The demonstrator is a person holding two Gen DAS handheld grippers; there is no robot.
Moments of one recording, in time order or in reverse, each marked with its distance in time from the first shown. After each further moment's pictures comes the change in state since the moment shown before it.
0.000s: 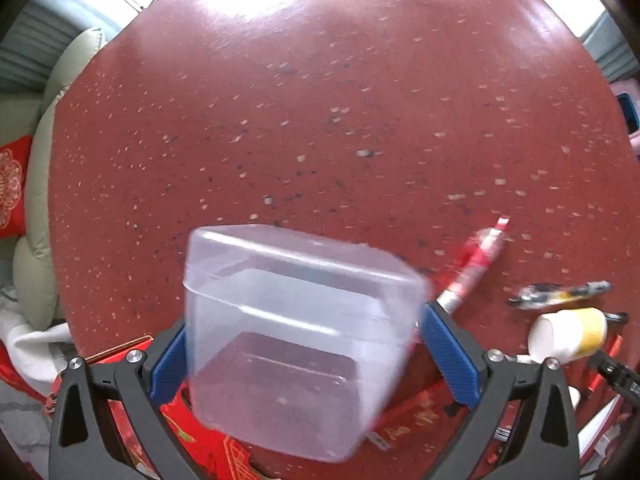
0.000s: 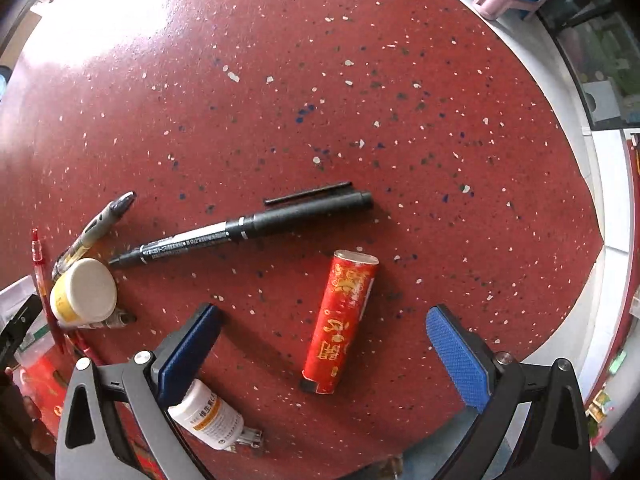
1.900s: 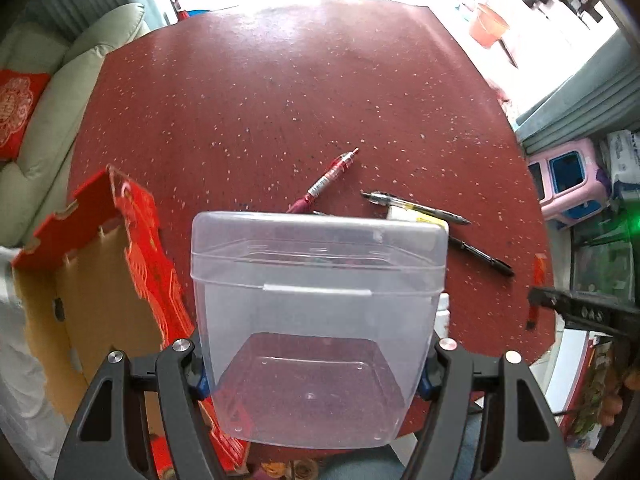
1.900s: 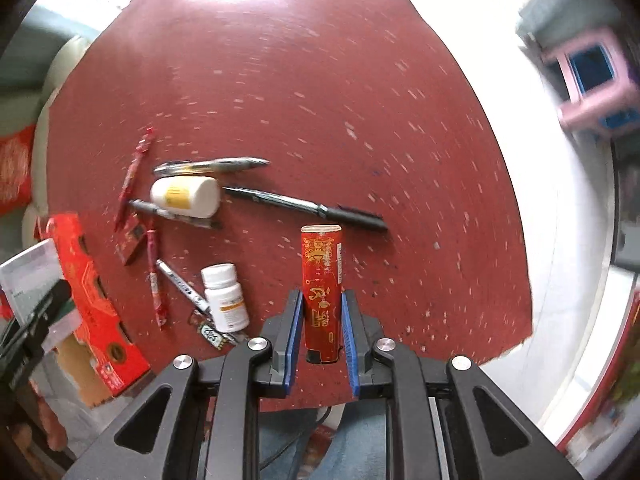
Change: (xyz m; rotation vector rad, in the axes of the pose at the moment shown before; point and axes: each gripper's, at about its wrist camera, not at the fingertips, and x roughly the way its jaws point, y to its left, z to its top) left arm -0.136 -0.011 -0.127 -0.202 -0.158 -0.221; right arm -0.097 0.044 -0.037 -0.510 -0.094 0.068
